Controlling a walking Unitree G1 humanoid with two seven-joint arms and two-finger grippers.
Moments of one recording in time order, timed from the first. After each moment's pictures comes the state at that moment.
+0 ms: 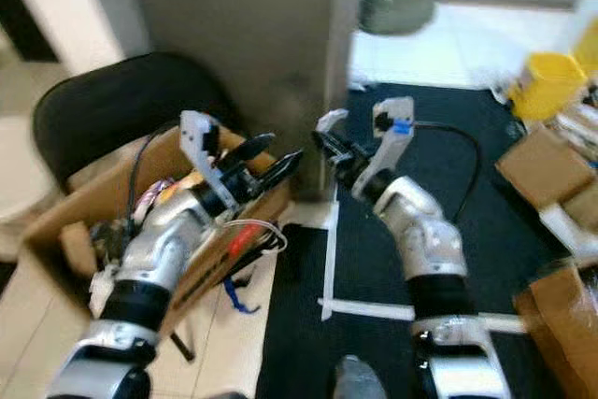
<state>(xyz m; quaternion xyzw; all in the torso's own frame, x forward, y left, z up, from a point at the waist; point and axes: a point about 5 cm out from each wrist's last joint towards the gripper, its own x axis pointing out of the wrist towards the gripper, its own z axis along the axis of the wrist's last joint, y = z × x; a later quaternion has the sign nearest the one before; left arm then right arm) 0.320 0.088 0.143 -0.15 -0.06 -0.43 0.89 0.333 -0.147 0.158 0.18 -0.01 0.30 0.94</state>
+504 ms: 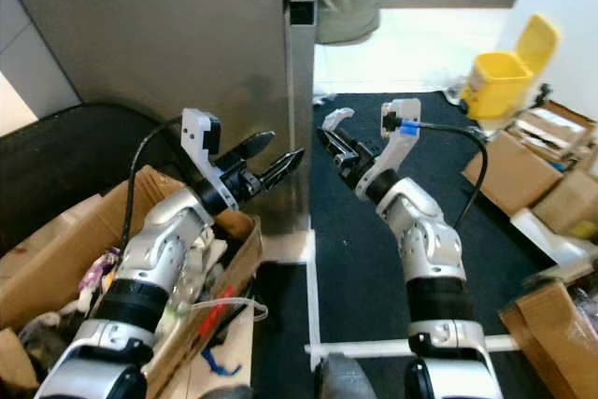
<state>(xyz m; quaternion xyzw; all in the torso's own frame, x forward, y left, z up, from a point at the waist) 0.322 0.095 0.141 -0.15 -0.06 -0.41 0.90 0.331 -0.142 0.157 0.19 -0.01 0.31 0.93</state>
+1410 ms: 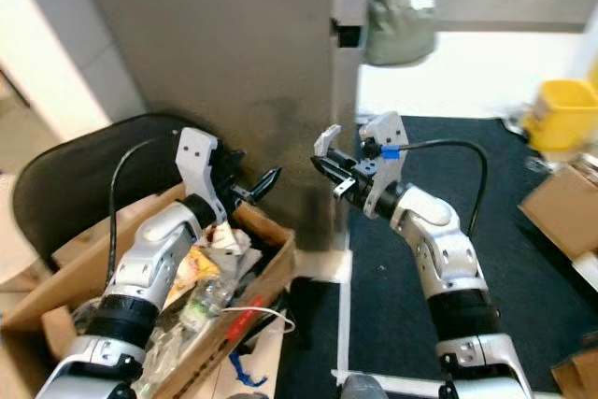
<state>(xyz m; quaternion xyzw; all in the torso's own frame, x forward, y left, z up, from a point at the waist) 0.325 0.145 0.118 0.00 0.02 -0.23 0.97 0.316 -0.136 0.154 0.02 -0.01 0.41 0.91</state>
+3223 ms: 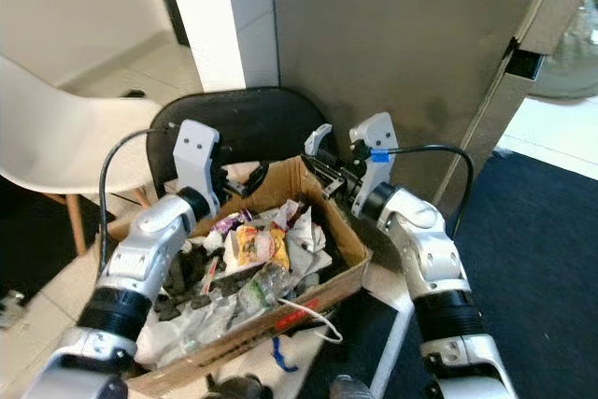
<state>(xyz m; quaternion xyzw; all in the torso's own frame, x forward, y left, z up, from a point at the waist) 0.329 0.128 0.119 0.01 0.03 -0.23 0.97 0.318 -0.133 0.151 0.03 -0.02 0.39 0.92</state>
